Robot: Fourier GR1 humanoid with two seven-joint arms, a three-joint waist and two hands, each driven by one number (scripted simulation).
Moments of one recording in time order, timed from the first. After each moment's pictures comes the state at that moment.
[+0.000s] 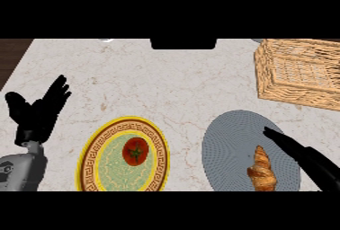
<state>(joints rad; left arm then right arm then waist) -0.21 0.28 0.14 -1.37 0.08 -0.03 0.21 0.17 -0.34 -0.05 -1.74 0.65 0.50 -0.27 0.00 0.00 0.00</state>
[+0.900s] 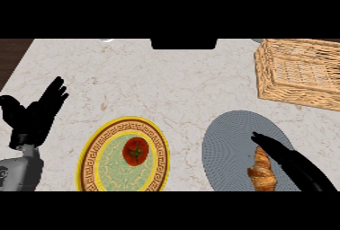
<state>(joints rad) -0.19 0.27 0.18 -1.42 0.06 -0.08 0.23 0.18 -0.27 0.00 -1.65 0.83 0.39 -0.35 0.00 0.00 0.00</state>
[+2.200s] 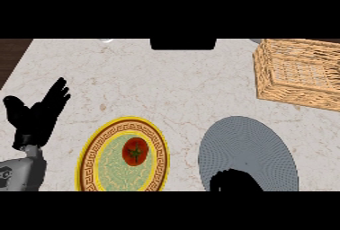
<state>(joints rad) -0.19 0.25 0.18 -1.42 0.04 -0.08 0.24 0.35 -0.04 0.39 -1.81 1.17 0.25 -0.07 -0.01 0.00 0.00</state>
